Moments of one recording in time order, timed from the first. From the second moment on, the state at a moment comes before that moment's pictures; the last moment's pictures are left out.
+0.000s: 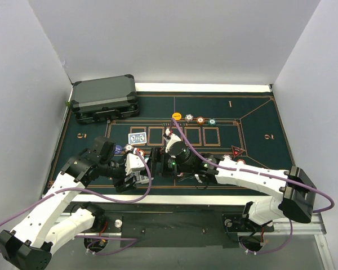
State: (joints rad) left arm -0.50 0.86 0.85 -0.98 0.62 0.67; right arm 1.09 1.37 0.95 -0.14 -0.05 0.97
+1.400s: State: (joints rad) left arm -0.50 0.86 0.85 -0.98 0.61 0.66; right arm 1.04 1.25 0.82 -0.09 -0.03 1.01
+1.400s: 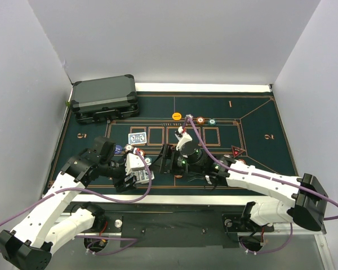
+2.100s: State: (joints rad) left arm -0.50 0.86 0.85 -0.98 0.61 0.65; right arm 1.06 1.26 0.79 -0.03 -0.03 1.05
